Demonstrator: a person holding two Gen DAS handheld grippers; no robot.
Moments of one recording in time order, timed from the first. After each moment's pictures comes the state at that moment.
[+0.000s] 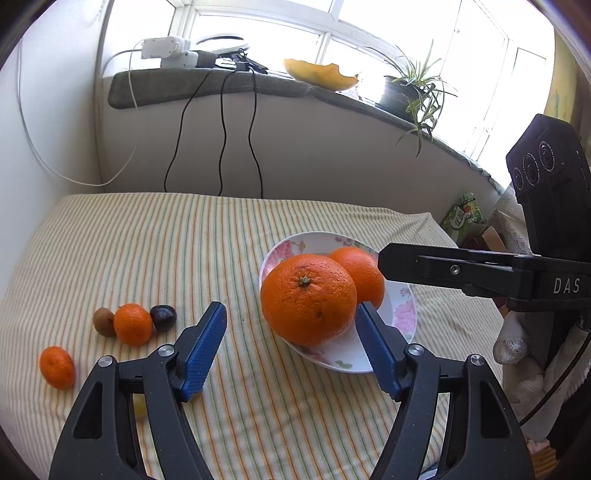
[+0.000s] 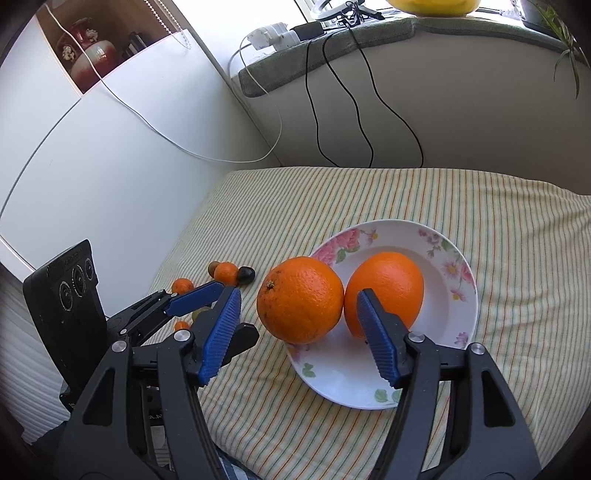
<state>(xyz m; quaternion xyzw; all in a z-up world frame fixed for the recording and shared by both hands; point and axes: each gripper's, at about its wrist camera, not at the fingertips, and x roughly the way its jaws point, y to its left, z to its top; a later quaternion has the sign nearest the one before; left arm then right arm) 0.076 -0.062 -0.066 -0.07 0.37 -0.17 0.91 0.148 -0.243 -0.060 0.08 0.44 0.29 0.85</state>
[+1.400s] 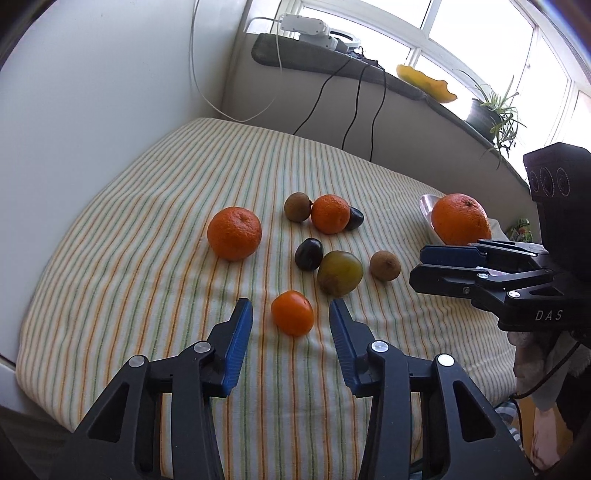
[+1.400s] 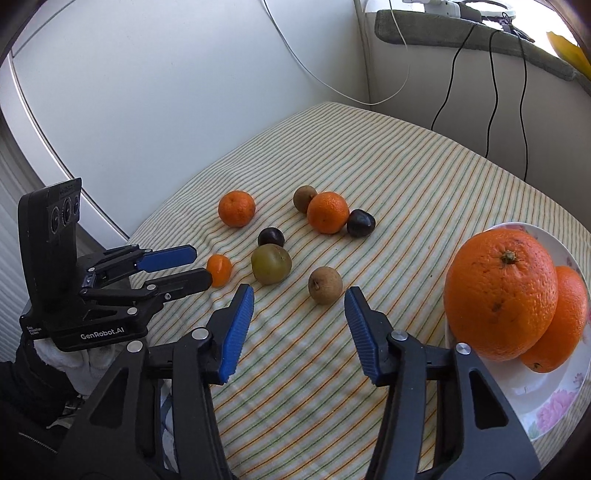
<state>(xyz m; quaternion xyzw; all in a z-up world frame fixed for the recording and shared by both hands) 0.000 0.077 -0.132 -0.13 0.39 -0.05 0.91 0.104 -0.098 -0.128 -0.10 0.44 0.40 0.80</state>
